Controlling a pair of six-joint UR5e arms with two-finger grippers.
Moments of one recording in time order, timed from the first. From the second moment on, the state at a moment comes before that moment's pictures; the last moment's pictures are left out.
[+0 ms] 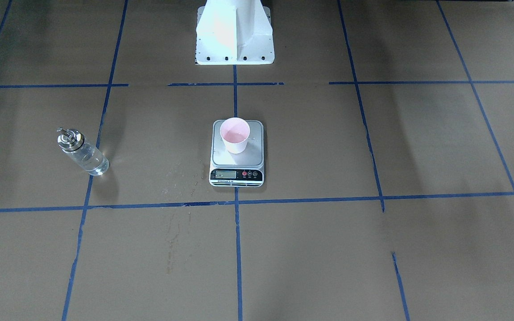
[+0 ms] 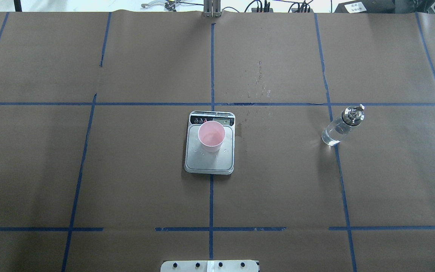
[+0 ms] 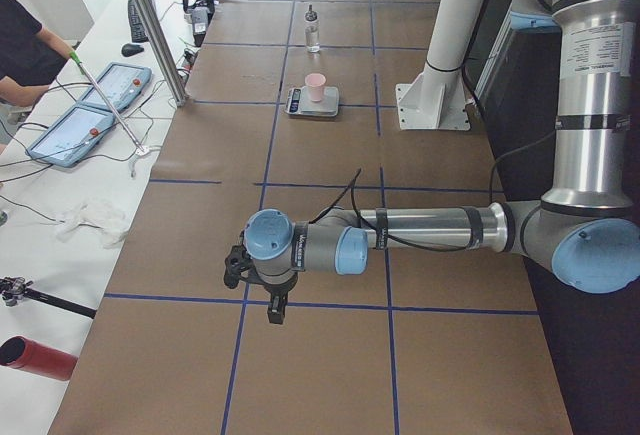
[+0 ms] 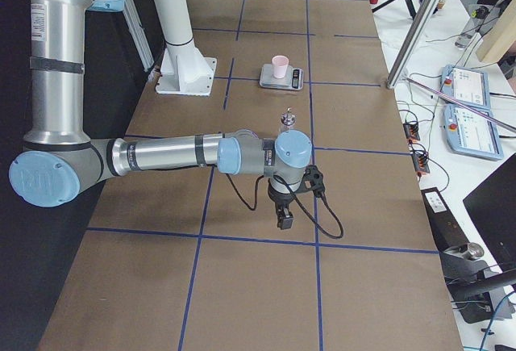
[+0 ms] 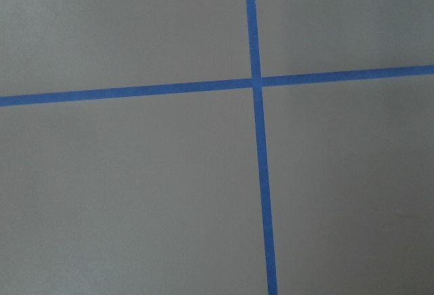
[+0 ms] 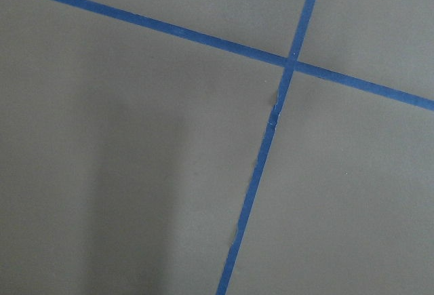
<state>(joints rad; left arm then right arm) -1.56 -1.52 -1.57 -1.66 -2.39 0.03 1.49 -1.65 1.77 -1.69 2.32 -0.22</state>
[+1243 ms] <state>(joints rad) -1.56 -1.49 -1.65 -1.57 -2.39 0.04 1.50 -1.64 1.78 -1.69 2.31 -0.22</state>
